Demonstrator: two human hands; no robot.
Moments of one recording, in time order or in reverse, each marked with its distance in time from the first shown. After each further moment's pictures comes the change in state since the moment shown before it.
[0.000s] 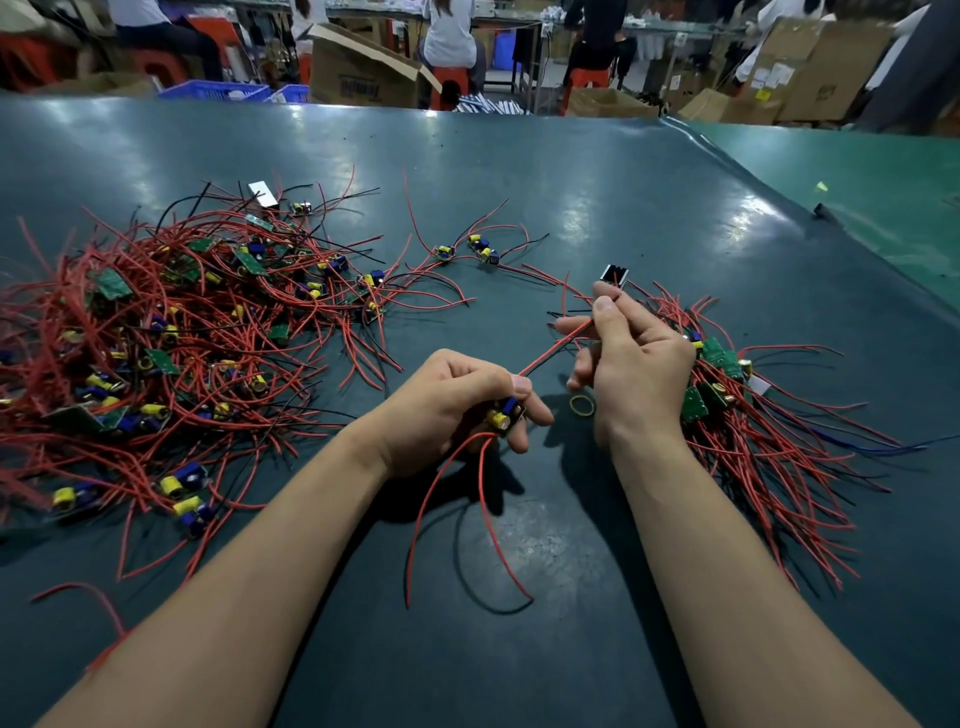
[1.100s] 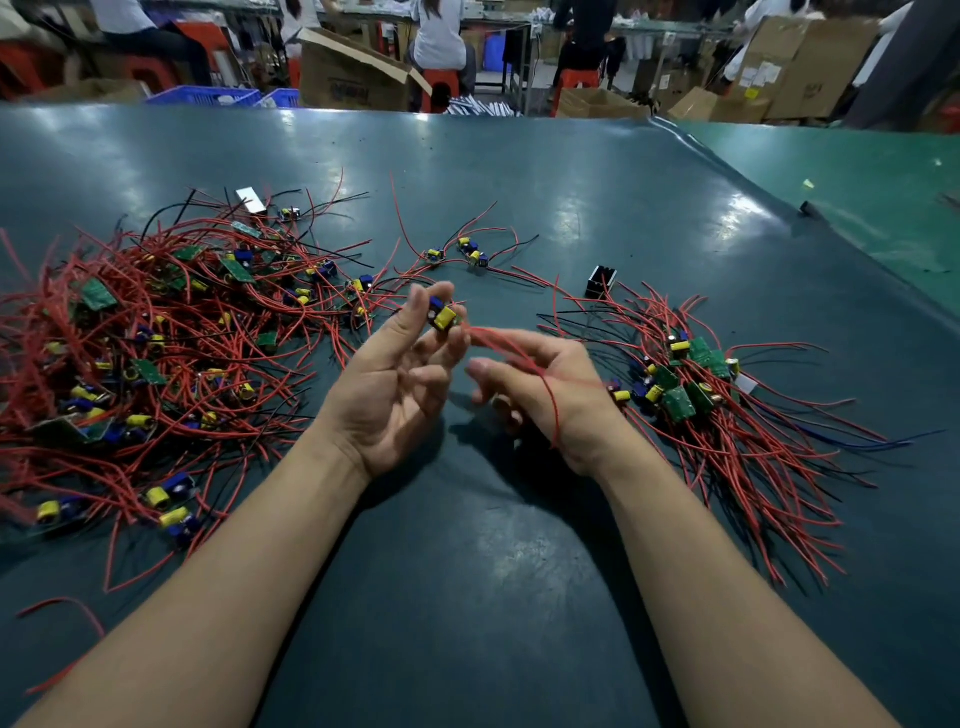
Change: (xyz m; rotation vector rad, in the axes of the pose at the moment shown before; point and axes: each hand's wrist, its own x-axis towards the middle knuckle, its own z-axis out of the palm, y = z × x) left_hand 0.004 0.011 -0.010 -0.886 0.270 0.083; right_hand -0.018 0.003 0.011 -0.075 -0.568 0.254
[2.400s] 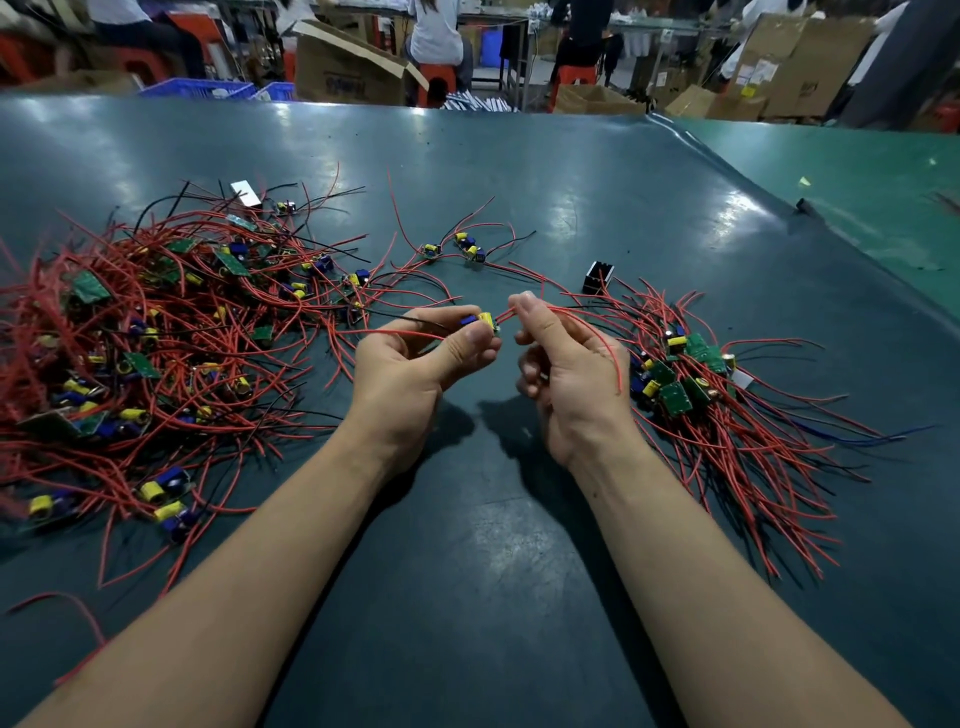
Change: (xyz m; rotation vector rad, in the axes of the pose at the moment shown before) left_hand 0.006 -0.023 -0.001 0.424 0.095 0.369; right_hand 0.004 -0.004 0.006 0.294 0.406 -0.076
